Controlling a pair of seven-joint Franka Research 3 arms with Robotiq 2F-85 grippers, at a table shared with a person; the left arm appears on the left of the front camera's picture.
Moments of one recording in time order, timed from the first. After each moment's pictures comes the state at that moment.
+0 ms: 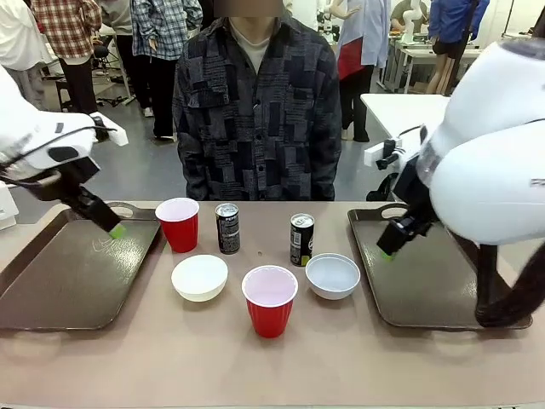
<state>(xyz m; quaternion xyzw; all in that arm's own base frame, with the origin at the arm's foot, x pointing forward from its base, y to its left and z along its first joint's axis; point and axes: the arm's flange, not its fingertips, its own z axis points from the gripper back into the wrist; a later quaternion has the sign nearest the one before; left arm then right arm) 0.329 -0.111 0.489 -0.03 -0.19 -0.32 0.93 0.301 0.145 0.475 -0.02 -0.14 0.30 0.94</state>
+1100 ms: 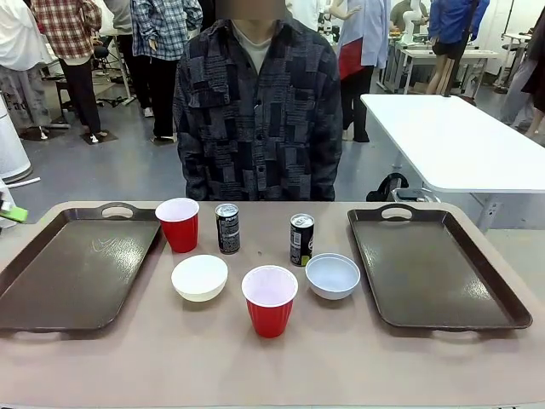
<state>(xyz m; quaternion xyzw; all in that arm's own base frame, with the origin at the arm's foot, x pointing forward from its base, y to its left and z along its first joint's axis) 0.341 0.122 0.433 -0.31 -0.23 -0.04 0.92 0.285 -0.182 0.423 0.26 -0.19 0.06 0.95</state>
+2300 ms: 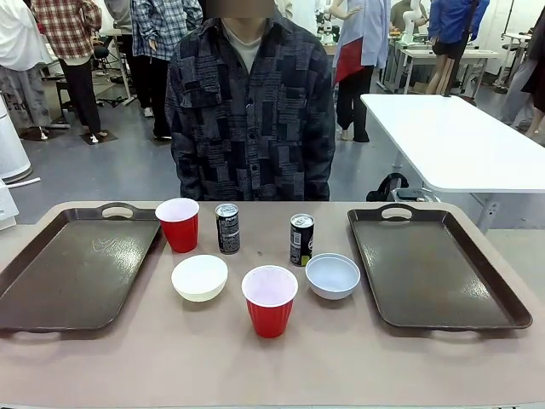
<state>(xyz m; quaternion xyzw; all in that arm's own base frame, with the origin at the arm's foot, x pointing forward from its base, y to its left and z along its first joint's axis) 0.304 0.193 0.433 -0.35 -0.28 0.06 0.89 0.210 -0.218 0.454 0.36 -0.31 0.04 0.88</state>
